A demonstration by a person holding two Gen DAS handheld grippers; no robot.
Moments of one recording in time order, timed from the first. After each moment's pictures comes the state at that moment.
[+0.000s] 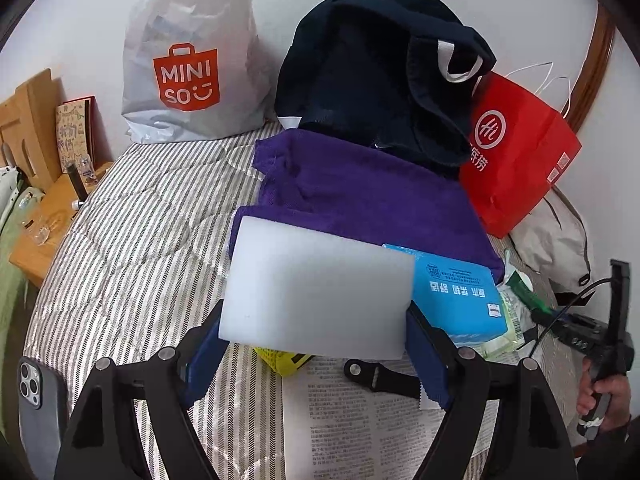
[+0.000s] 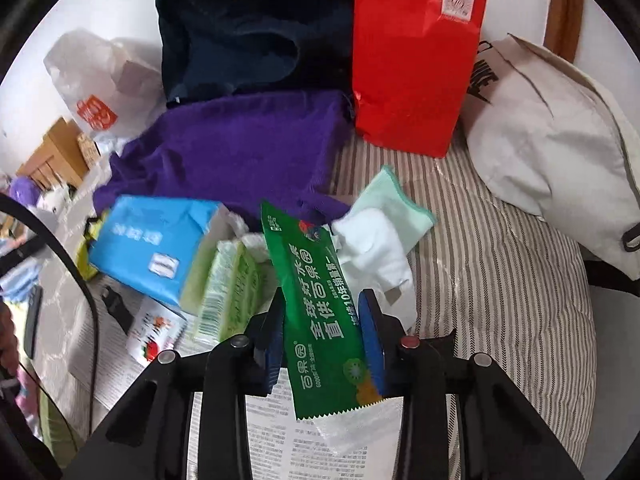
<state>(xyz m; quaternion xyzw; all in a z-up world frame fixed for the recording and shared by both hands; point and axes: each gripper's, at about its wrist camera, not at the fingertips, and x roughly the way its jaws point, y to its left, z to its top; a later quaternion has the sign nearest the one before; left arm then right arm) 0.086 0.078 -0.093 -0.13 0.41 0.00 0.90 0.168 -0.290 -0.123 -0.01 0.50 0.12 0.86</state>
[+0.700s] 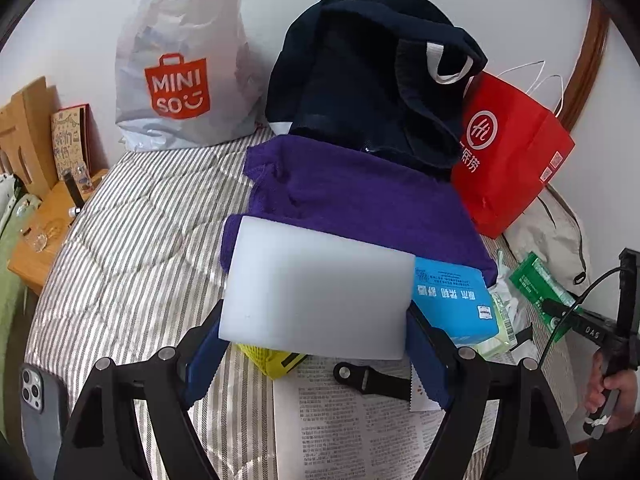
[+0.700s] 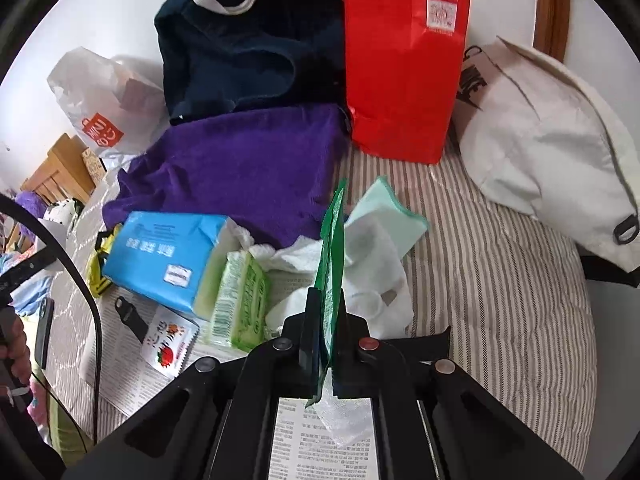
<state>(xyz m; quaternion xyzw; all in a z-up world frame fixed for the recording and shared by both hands) 0.089 0.070 -0.083 -0.13 0.41 -0.01 0.90 0.158 -0.297 -0.100 0.01 0.47 0.12 0.87</state>
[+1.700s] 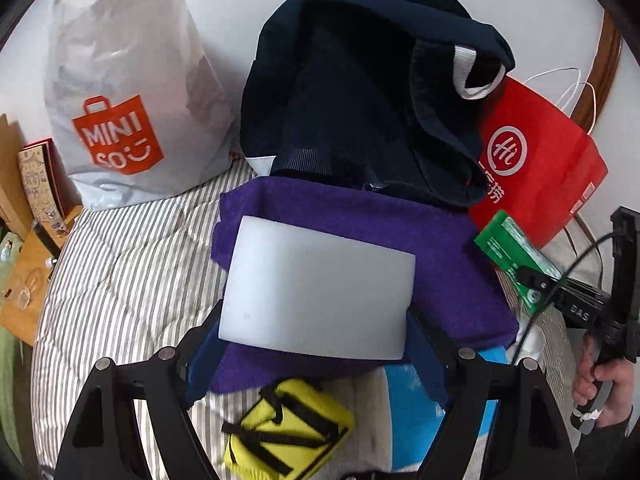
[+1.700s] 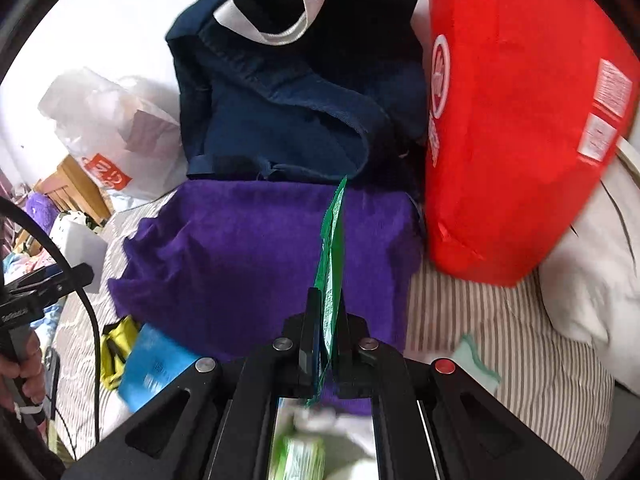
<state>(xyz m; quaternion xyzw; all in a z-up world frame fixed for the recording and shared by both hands) 0.208 0.076 -0.079 -0.11 0.43 -0.03 0.90 0.280 -0.217 -0.084 0.00 0.44 0.17 0.88</state>
